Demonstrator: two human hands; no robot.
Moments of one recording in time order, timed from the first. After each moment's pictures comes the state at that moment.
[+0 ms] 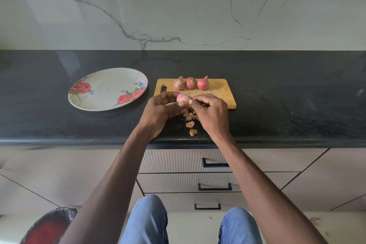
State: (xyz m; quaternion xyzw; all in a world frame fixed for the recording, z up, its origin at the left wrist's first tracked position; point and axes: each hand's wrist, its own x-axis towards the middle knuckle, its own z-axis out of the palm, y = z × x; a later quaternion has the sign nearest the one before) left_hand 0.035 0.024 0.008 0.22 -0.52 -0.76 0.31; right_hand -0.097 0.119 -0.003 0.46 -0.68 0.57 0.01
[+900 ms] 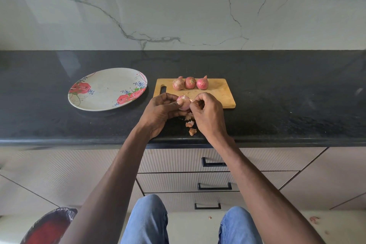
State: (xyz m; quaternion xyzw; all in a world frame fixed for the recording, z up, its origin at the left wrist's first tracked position) left_hand 0.036 0.020 0.007 0.22 -0.53 -0.76 0.29; right_hand -0.091 0.119 -0.008 0.49 -0.70 0.52 0.05
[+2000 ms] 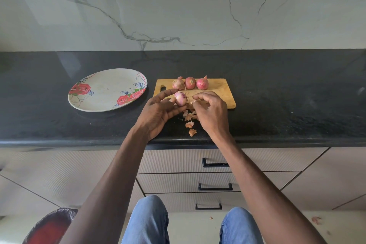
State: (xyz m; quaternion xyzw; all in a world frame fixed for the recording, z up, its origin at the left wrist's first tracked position) left_hand 0.038 0.025 0.015 0.21 -0.44 -0.82 0.31; right_hand -0.099 0.118 -0.004 0.44 -0.70 0.56 0.00
